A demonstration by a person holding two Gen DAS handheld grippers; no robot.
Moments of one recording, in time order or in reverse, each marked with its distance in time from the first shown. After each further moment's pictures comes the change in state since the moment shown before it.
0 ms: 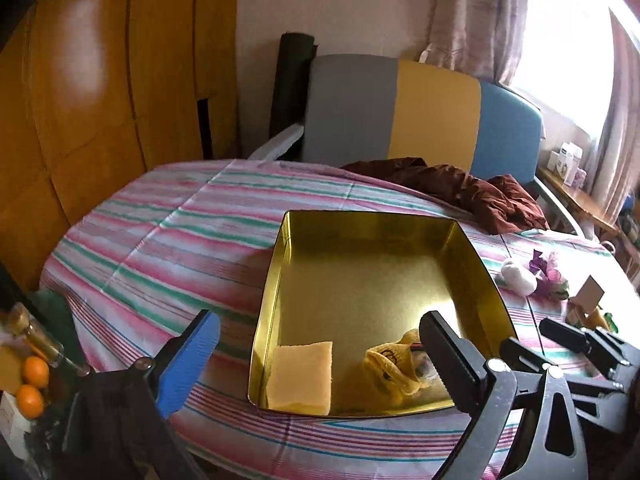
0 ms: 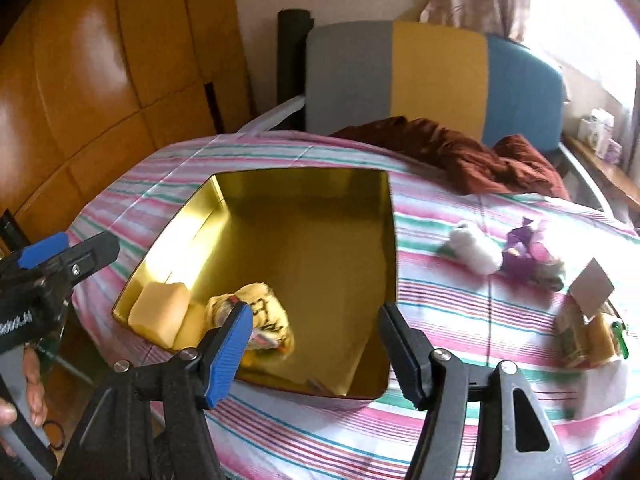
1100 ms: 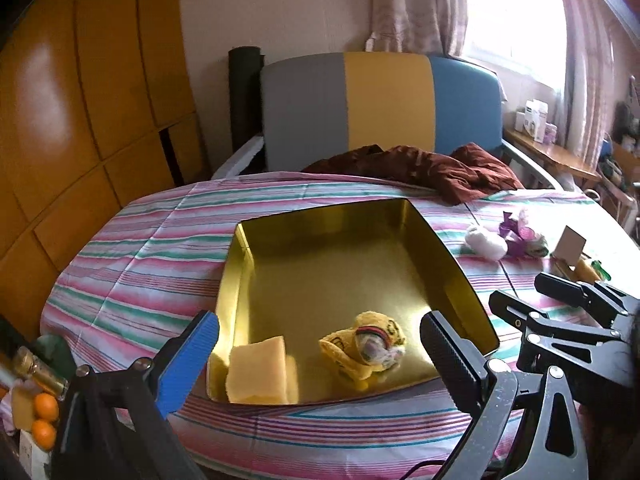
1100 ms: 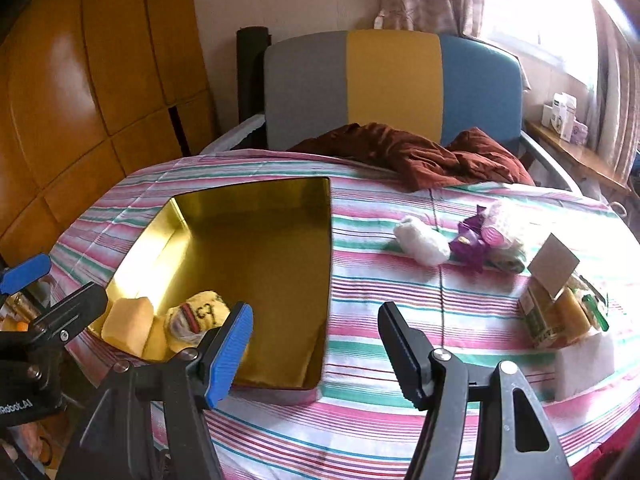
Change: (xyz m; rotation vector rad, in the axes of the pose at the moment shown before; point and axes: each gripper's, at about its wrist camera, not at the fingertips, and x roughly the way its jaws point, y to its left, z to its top) left arm -0.013 -0.059 -0.009 0.175 -0.004 -0.039; right arm -0.015 -0.040 -0.010 0.097 -0.043 -0.083
